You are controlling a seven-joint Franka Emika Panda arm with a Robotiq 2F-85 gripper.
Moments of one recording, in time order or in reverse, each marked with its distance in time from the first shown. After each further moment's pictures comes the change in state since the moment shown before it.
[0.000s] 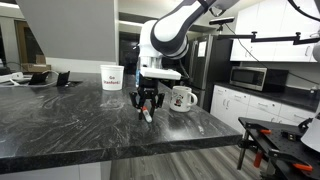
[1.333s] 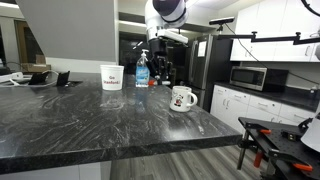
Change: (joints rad) arm -0.140 -0.144 -0.016 0.154 0.000 -0.537 -0.345
